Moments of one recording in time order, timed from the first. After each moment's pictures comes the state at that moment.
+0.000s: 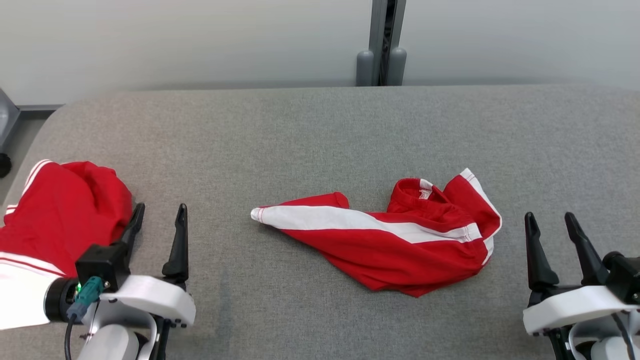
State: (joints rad) left arm -0.19 0.31 -0.32 0.18 -0.48 0.17 -0.18; right arm -0.09 -0.10 -0.01 0.16 0.27 0.13 -0.17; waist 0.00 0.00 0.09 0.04
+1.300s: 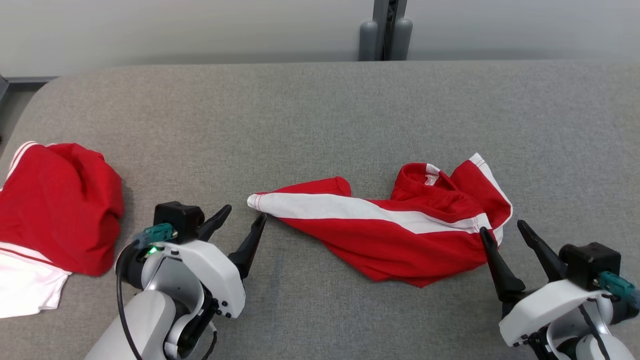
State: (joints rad) left arm -0.31 0.29 -0.49 0.19 -0.60 0.01 0.17; right arm -0.06 -0.17 0.13 0.07 0.32 0.13 0.03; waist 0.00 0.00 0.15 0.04
